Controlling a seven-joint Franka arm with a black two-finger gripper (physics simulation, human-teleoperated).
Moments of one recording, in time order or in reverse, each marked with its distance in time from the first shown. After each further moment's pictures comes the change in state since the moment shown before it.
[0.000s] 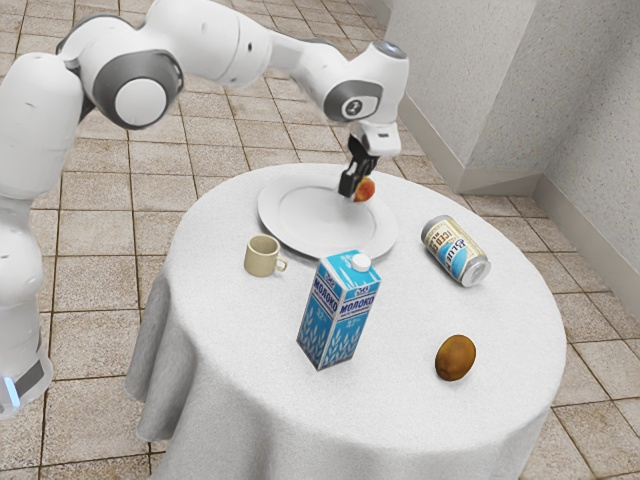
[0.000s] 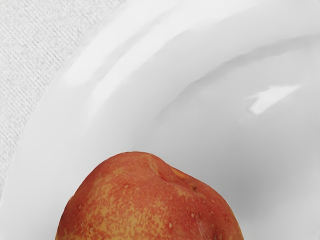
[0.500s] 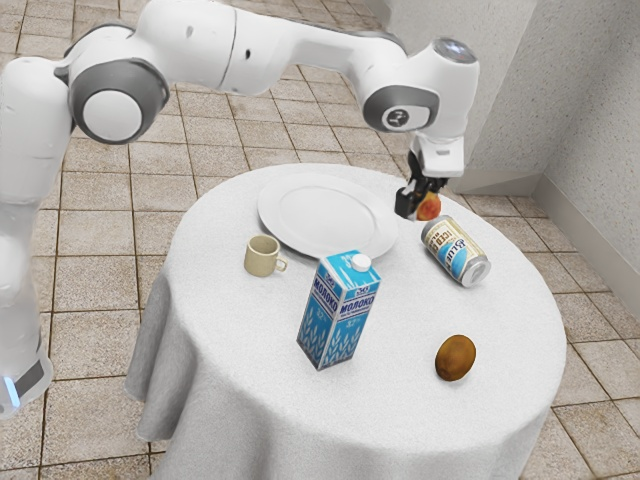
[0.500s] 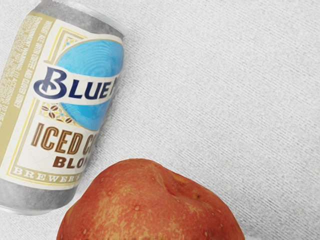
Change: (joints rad) arm -0.267 -0.063 -0.013 0.129 0.079 -0.073 -0.077
